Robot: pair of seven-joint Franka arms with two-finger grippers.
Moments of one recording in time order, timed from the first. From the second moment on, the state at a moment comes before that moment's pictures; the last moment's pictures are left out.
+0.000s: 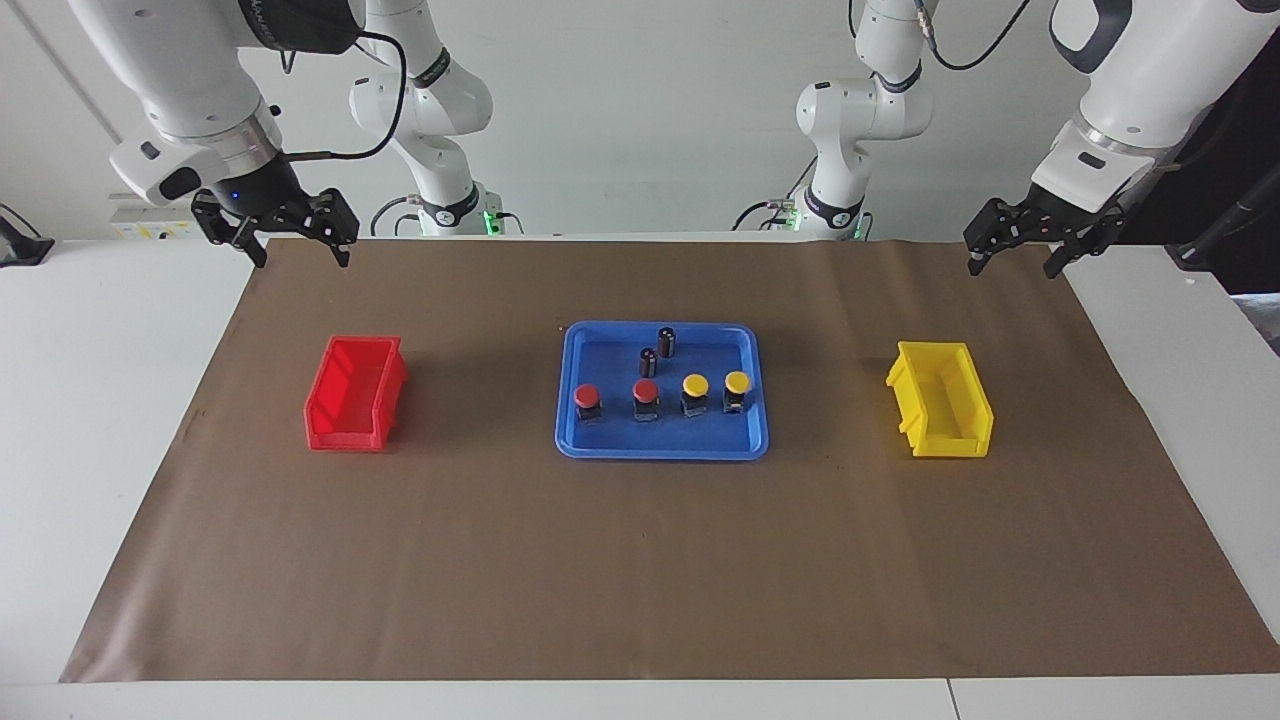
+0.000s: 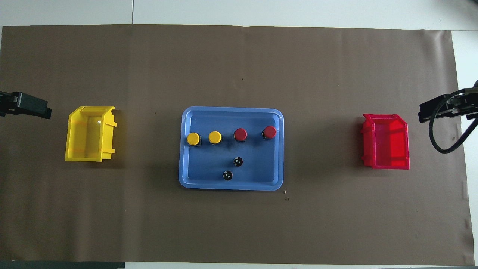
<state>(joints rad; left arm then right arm) -0.10 0.00 0.00 -1.54 0.01 1.50 0.06 0.03 0.02 -0.02 -1.50 -0.05 1.43 -0.03</state>
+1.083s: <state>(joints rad) -0.10 0.00 0.00 -1.54 0.01 1.50 0.06 0.04 0.11 0.20 -1.42 -0.05 1.46 0.13</state>
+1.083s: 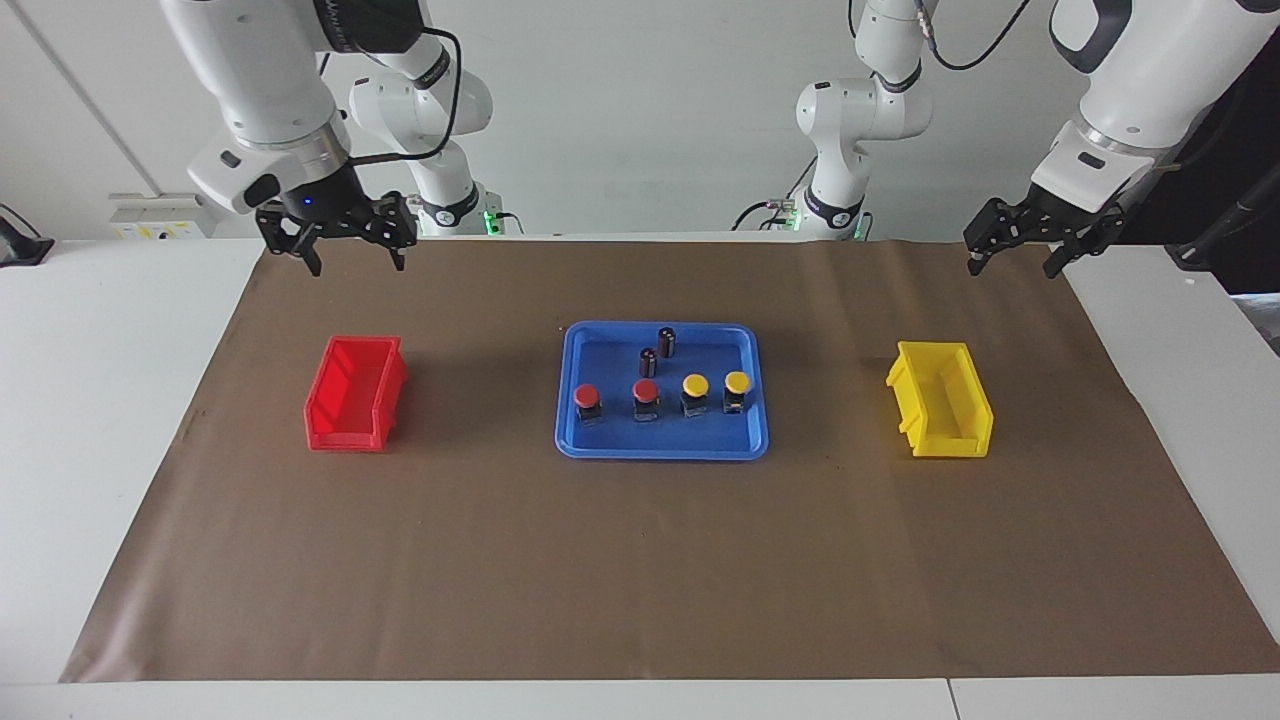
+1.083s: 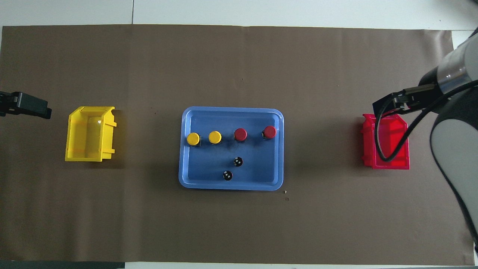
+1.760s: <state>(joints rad) -0.10 0.00 0.00 -1.54 0.01 1.50 0.06 0.22 0.32 0.30 -1.72 -0.07 2.06 0.48</state>
